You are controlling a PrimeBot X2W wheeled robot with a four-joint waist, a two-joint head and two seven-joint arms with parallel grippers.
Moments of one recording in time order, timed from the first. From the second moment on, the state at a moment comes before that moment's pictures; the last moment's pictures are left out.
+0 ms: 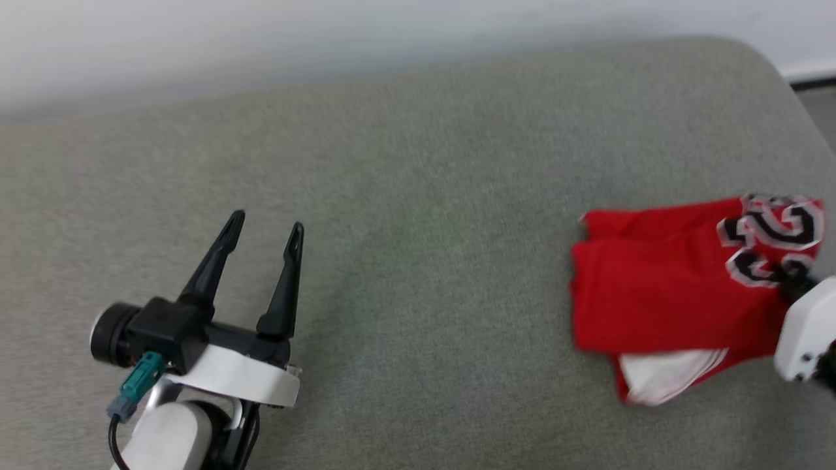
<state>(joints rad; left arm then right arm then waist) -0.18 0.38 -0.32 -0.07 -0.39 0.09 -0.24 -0.20 -0.30 -0.14 0.06 0.27 0.13 0.56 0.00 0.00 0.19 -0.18</state>
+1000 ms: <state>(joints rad) -0.46 0.40 -0.38 -0.10 -0.34 -0.03 -0.25 -0.57 -0.44 -0.64 0.41 -0.01 0.13 0.16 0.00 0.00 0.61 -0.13</state>
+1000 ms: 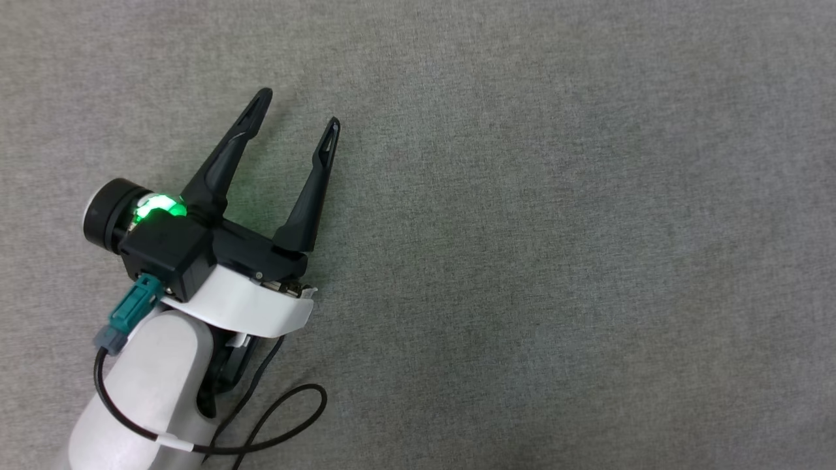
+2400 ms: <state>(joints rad) -0.05 0.26 -0.21 0.08 -0.37 0.06 -0.26 -0.05 -0.08 -0.17 -0.01 0.13 0.13 -0.01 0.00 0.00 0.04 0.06</state>
